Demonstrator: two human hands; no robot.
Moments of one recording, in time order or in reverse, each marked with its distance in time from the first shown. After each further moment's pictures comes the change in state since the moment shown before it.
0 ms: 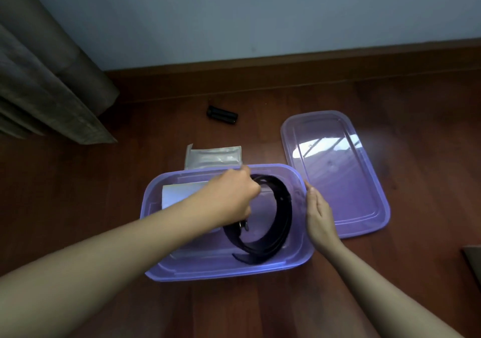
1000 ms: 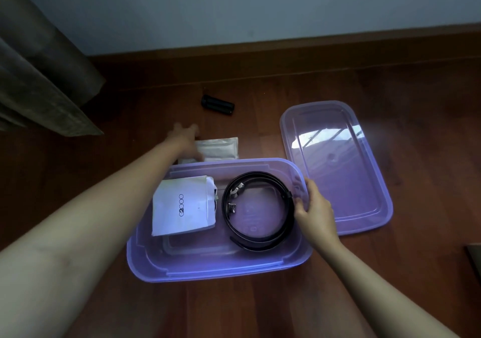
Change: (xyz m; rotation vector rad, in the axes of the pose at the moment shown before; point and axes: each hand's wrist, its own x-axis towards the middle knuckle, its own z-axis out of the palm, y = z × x) left_hand 0.091 -0.141 0.058 -0.508 -0.130 -0.625; right_hand 0.002 0.001 0.003 -0.352 -0.026 0.038
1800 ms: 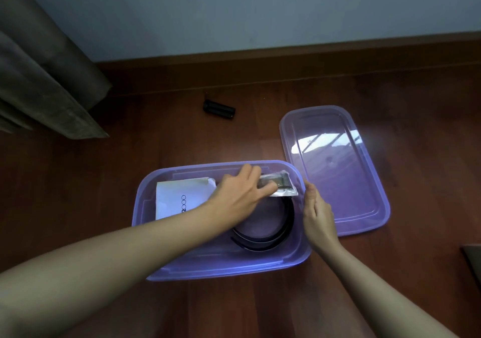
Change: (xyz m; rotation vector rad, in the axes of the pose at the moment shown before) left_hand -0.111 0.058 0.089 0.584 0.709 0.904; right_hand -0.006 -0.002 -0.004 0.142 0.043 0.001
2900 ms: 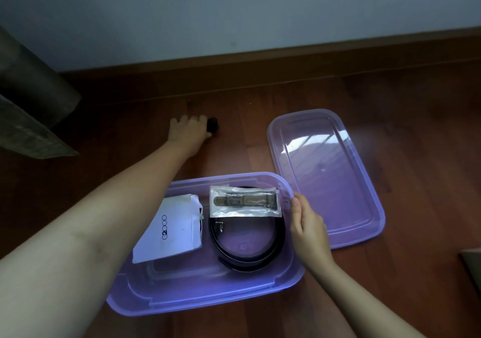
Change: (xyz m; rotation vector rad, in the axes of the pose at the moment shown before) left_hand 0.087 -0.145 0.053 -0.161 -0.411 -0.609; right_hand 0.008 0.010 0.008 -0.095 0.040 -0.077
